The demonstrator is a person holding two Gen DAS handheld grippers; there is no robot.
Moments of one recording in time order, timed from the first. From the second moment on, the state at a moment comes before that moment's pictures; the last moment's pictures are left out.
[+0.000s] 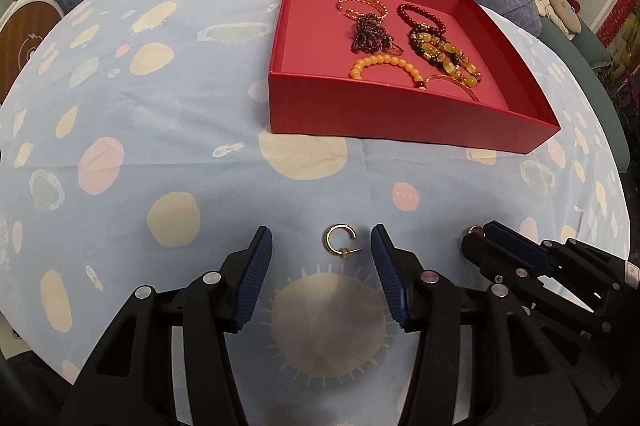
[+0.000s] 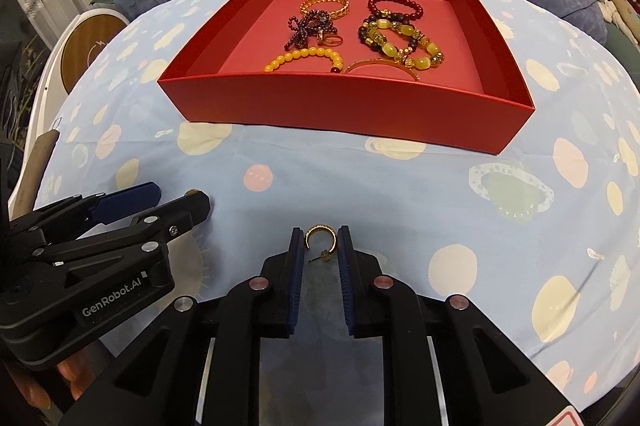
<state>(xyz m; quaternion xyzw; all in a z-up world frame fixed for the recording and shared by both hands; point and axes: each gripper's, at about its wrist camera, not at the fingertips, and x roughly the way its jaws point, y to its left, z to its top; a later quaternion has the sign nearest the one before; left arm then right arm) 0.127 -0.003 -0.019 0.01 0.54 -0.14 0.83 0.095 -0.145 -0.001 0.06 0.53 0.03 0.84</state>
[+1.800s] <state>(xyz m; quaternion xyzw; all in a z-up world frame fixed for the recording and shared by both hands) 0.110 -0.010 -0.006 -0.01 0.54 -0.16 0.83 0.076 -0.159 0.021 0.08 0.51 0.03 0.85</state>
